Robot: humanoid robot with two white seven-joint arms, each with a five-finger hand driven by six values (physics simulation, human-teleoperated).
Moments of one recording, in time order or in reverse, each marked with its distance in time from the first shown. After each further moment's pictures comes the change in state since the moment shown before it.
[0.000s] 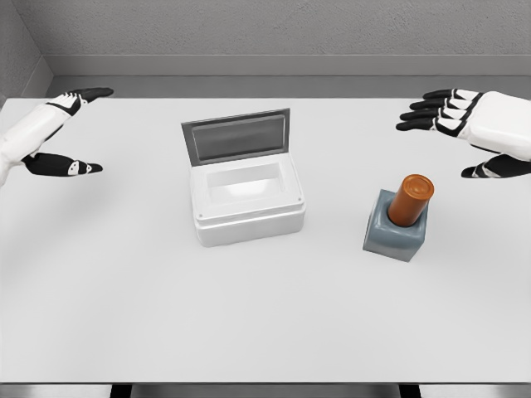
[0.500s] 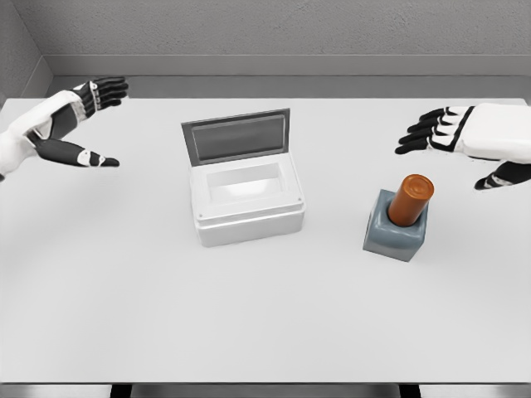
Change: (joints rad) left arm -0.113 -0.078 0.006 0.067 0.656 0.342 -0.476; right arm -0.080 0.049 -0.076 0.001 -0.108 -0.001 0.412
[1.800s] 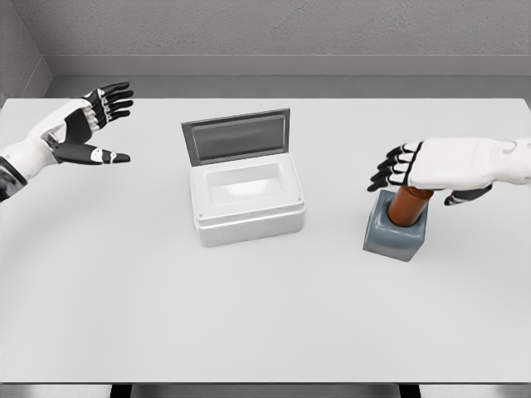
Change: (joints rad) left arm -0.018 -0.103 -0.007 0.141 0.061 0.076 -0.013; right arm -0.073 0.156 0.189 0.068 0.270 -0.001 0.038
